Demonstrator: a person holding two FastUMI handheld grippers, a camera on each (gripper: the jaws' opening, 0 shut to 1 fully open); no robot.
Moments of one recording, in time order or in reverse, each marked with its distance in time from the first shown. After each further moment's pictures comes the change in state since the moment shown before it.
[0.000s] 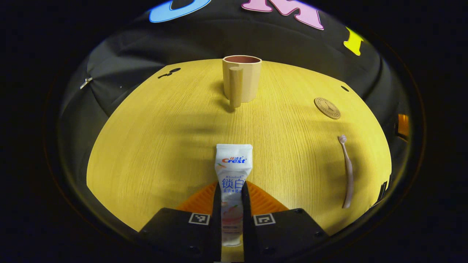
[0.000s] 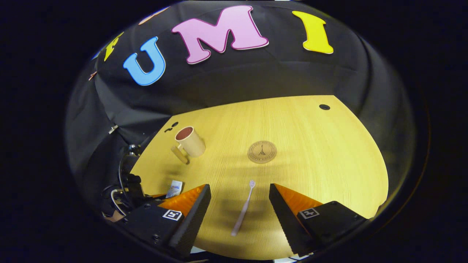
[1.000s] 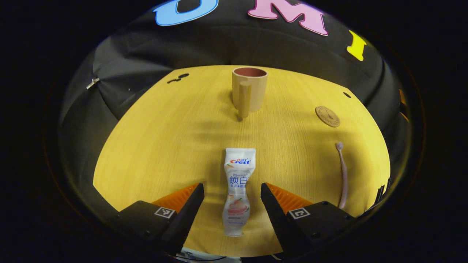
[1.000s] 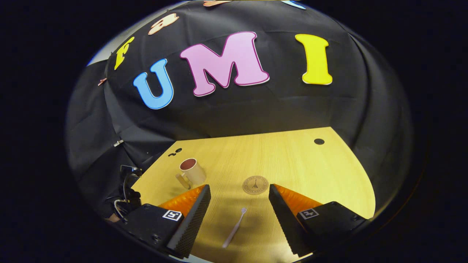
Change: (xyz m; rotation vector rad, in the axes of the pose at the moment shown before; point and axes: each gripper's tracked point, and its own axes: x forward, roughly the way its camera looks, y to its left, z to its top) left arm -0.024 0.008 0.003 -0.015 -0.007 0.043; right arm -0.038 -0.018 0.084 -0.037 -0.237 0.048
